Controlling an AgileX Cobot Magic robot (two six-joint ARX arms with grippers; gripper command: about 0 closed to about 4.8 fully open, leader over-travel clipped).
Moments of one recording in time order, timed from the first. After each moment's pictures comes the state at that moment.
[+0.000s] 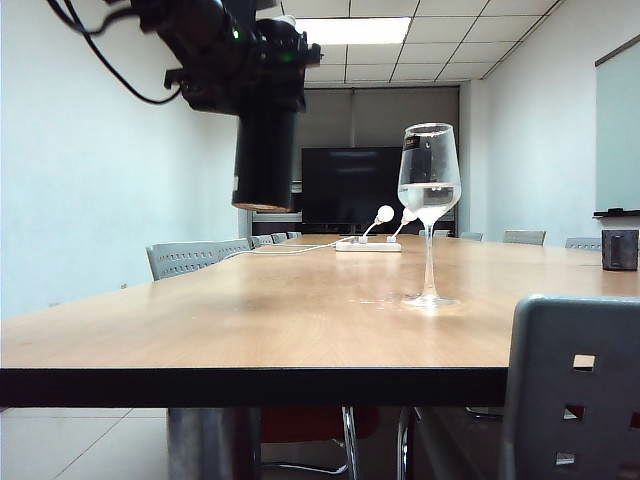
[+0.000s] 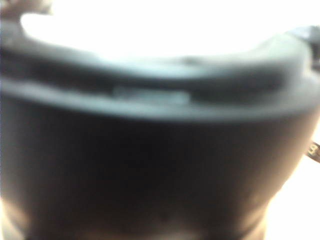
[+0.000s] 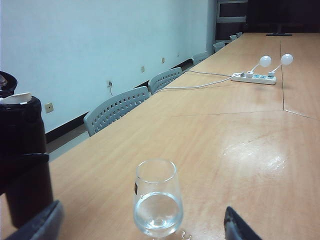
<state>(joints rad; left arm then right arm) -0.52 1.71 1.27 0.32 -0.17 0.03 0.04 0.97 0.85 0.20 -0.38 0.10</state>
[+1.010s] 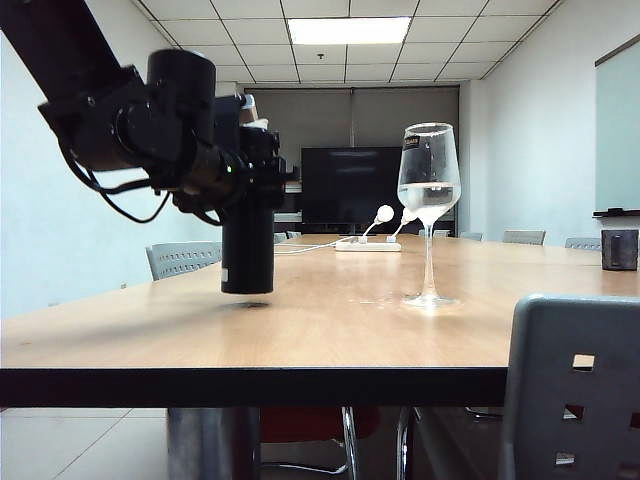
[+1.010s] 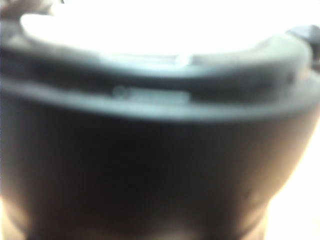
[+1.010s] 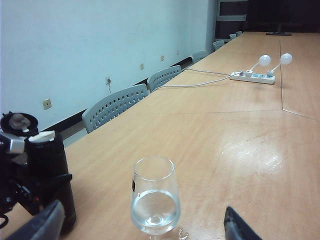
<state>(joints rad) -0.42 2.03 1.20 0.79 -0.20 0.00 0.04 0.97 0.85 0.19 -0.38 0.08</state>
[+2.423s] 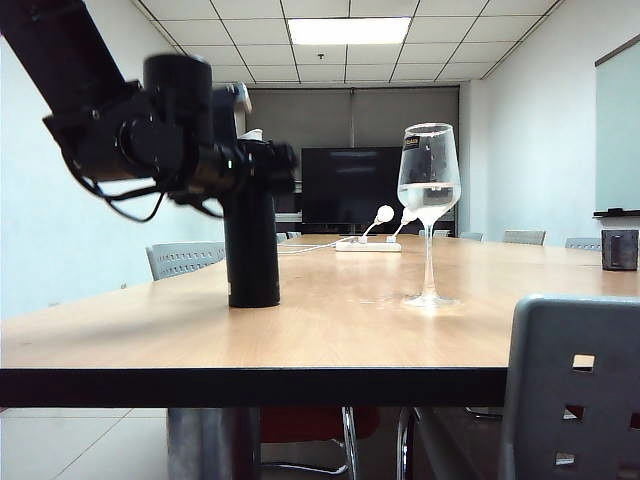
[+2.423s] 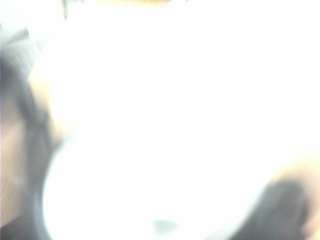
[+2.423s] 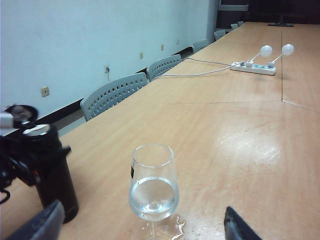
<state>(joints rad) -0.42 2.06 1.21 0.91 -0.20 -0.04 0.04 0.97 0.85 0.15 -0.38 0.05</state>
